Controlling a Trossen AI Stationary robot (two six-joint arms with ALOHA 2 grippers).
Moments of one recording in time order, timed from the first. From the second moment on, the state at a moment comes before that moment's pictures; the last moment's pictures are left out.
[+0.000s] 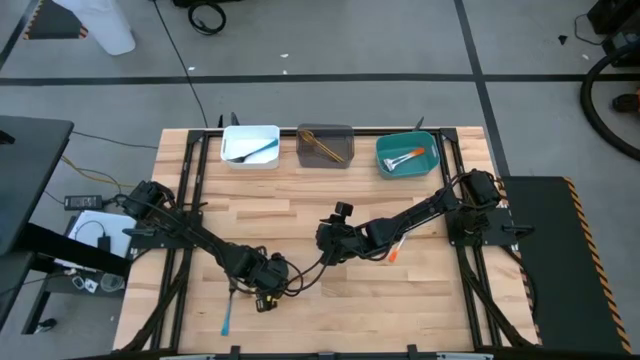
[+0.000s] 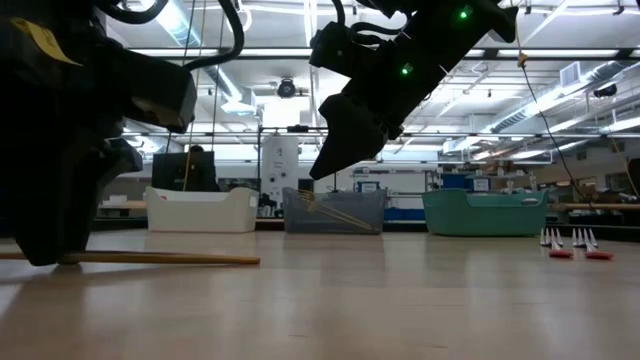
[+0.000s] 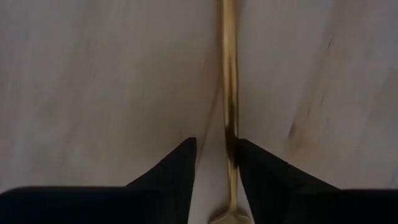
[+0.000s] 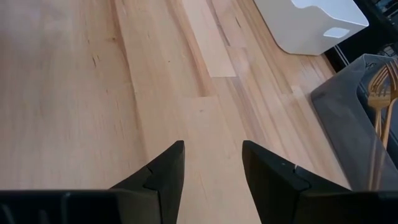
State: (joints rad) left arm -0.54 1.78 0.98 -0.54 -0.02 -0.80; right arm 0.28 1.92 1.19 -0.18 0.71 0.19
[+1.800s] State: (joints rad) left arm -0.50 1.79 1.09 -0.91 -0.50 -0.43; right arm 0.29 1.92 1.19 -0.08 0.58 0.06
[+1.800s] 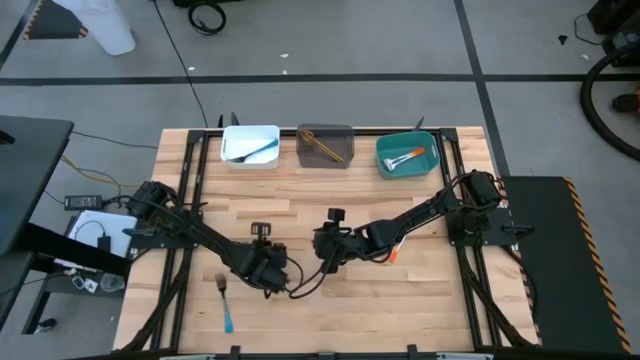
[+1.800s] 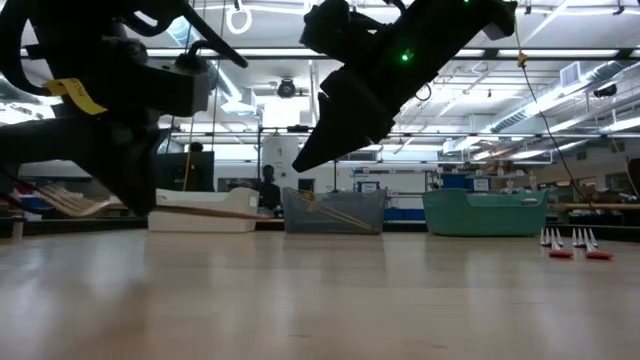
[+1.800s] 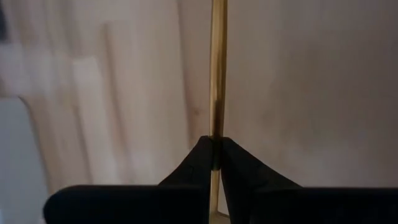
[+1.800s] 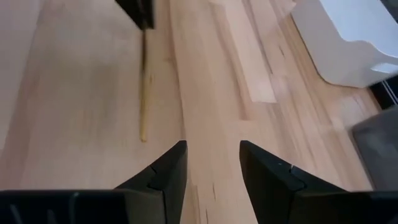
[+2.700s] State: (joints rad) left arm -0.41 1.79 1.09 -0.70 -1.00 0.12; right arm 0.12 1.78 1.20 -0.12 0.17 0.20
